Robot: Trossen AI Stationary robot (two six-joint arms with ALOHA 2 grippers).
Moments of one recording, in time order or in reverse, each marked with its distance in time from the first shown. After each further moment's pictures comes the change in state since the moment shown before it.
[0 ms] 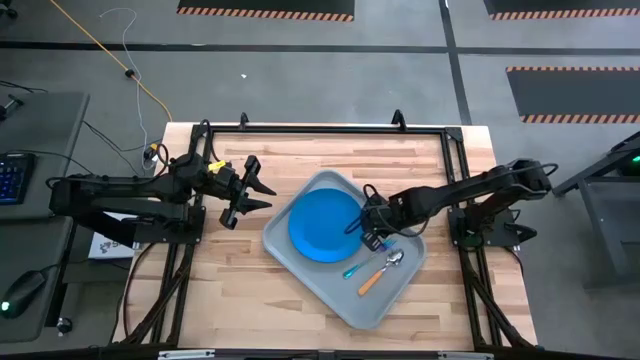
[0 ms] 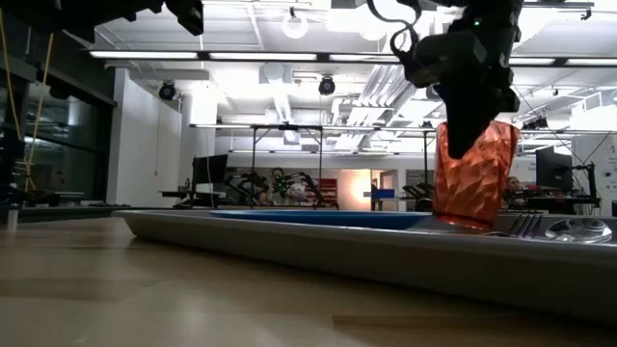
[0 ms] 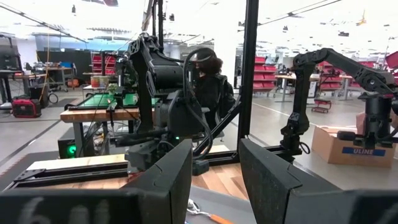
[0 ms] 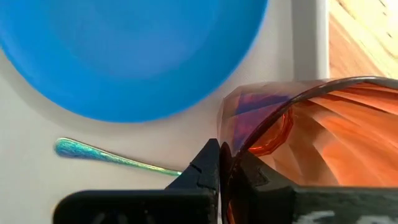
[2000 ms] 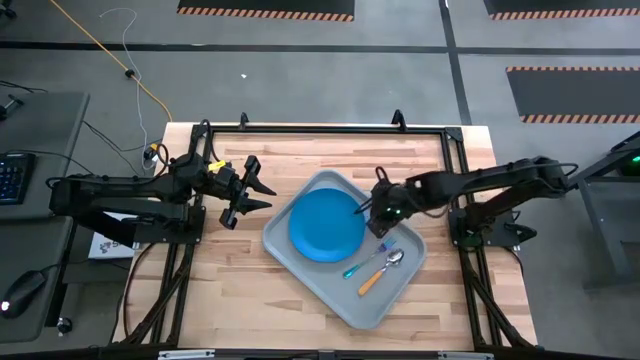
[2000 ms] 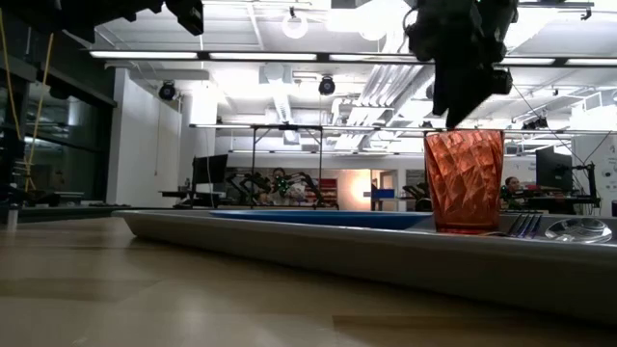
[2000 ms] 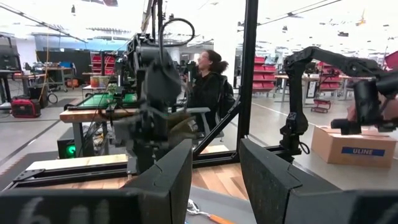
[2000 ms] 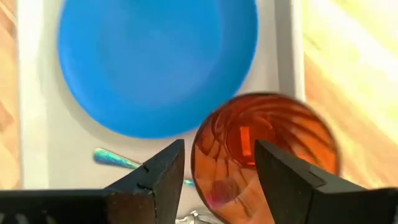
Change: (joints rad) left arm 0.000 0.000 0.000 0.000 0.002 -0.001; right arm -0.079 -0.152 0.001 -0.001 -0.022 -0.092
